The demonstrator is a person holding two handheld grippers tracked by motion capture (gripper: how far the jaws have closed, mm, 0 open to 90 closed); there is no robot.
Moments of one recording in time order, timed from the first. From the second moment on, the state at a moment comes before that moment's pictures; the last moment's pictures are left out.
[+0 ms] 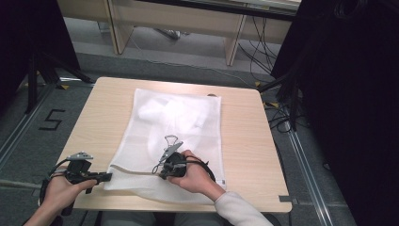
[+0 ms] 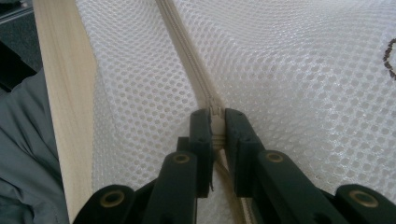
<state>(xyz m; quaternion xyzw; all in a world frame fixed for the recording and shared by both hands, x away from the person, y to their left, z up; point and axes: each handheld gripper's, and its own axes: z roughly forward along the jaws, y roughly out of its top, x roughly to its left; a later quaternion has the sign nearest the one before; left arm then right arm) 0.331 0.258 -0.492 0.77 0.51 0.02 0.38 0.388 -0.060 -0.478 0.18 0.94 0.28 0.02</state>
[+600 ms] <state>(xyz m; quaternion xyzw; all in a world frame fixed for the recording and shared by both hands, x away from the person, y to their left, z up) 0.331 0.257 -0.492 0.77 0.51 0.02 0.38 0.389 -0.065 -0.477 0.19 0.94 0.28 0.01</state>
